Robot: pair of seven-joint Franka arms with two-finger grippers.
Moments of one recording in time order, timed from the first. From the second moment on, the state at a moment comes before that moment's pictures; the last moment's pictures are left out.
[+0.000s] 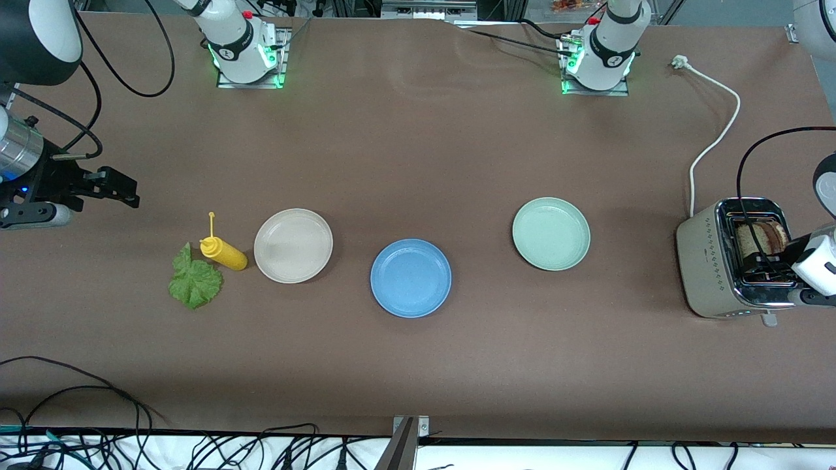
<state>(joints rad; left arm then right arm) 0.09 0.50 0.21 -1.54 -0.05 2.01 0.35 0.07 0.16 -0.04 -1.53 0.00 1.70 -0.05</state>
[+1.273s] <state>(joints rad) 0.10 0.51 0.23 -1.51 -0.07 1.82 0.44 0.07 0.16 -0.04 -1.53 0.00 1.70 -0.05</state>
